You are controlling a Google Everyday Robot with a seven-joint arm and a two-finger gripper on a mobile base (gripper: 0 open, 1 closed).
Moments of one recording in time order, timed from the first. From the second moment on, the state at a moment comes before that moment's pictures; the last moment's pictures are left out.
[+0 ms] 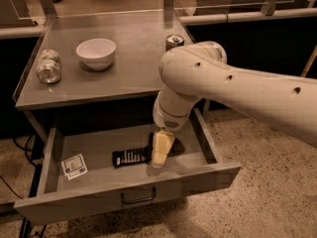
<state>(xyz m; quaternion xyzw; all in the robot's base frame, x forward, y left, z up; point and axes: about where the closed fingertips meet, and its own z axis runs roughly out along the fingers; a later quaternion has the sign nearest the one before) 0.514 -0.005 0.752 -0.69 0.71 0.04 0.15</state>
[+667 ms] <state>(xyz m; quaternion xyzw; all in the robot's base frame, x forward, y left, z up) 0.538 -0.008 0.737 -0.69 0.71 0.04 0.15</state>
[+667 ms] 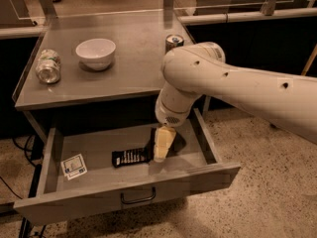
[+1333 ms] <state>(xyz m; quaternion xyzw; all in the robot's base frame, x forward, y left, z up) 0.548 0.012 0.698 -0.68 0.72 0.03 0.15</state>
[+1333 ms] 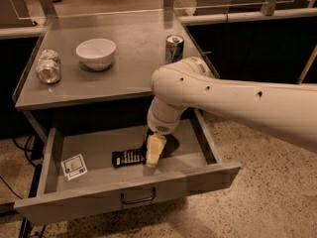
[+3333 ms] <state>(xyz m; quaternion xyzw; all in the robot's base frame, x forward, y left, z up) 0.556 0.063 0.631 -0.70 0.70 0.09 0.14</state>
